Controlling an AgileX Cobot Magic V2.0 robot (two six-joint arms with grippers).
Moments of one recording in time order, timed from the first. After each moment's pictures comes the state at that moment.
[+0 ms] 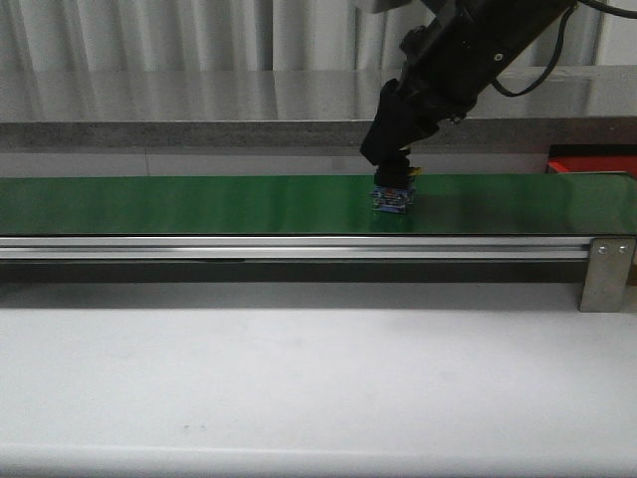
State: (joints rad) left arm -0.09 0.50 -0.46 -0.31 0.37 0.25; right arm 0.25 1.89 -1.44 0.71 0.58 -1.15
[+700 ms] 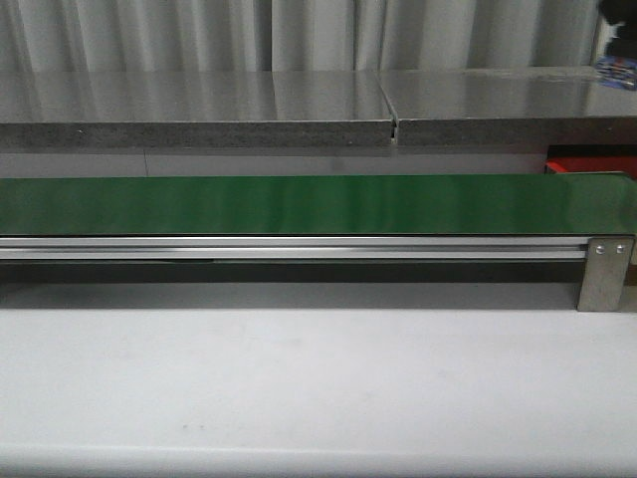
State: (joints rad) left arm -0.09 0.50 -0.46 -0.31 0.37 0.25; right arm -0.23 1.54 -1.35 0.70 0.80 -0.85
